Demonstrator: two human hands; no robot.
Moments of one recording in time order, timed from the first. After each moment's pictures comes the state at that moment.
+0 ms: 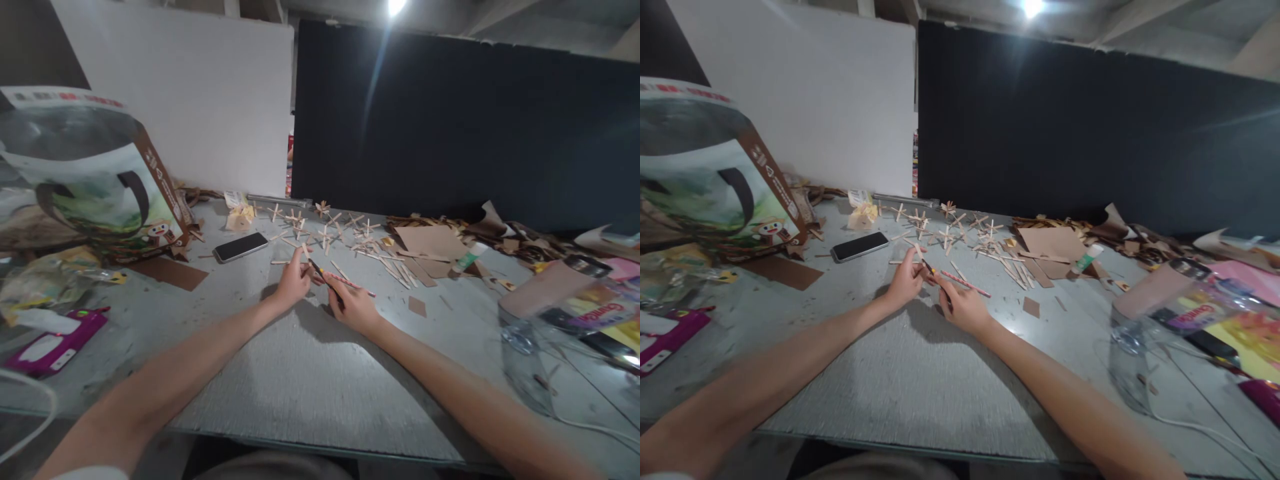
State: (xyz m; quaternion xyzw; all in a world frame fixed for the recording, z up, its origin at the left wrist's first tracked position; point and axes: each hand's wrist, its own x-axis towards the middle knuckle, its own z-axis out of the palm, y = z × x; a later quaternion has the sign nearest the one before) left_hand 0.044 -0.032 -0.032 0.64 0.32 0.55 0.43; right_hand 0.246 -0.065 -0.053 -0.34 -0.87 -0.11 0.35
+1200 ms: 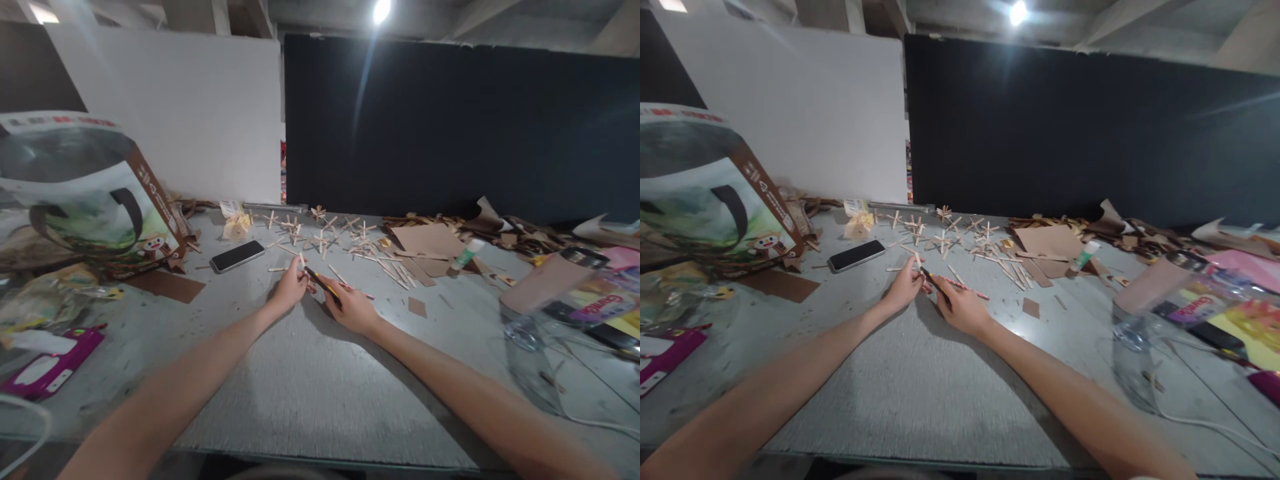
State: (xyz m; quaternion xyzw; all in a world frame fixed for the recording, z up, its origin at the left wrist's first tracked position) left_hand 0.043 -0.013 -0.043 0.61 0.40 0.50 0.47; right_hand 0.242 -0.068 -0.034 -0.41 -0.86 0.00 0.29
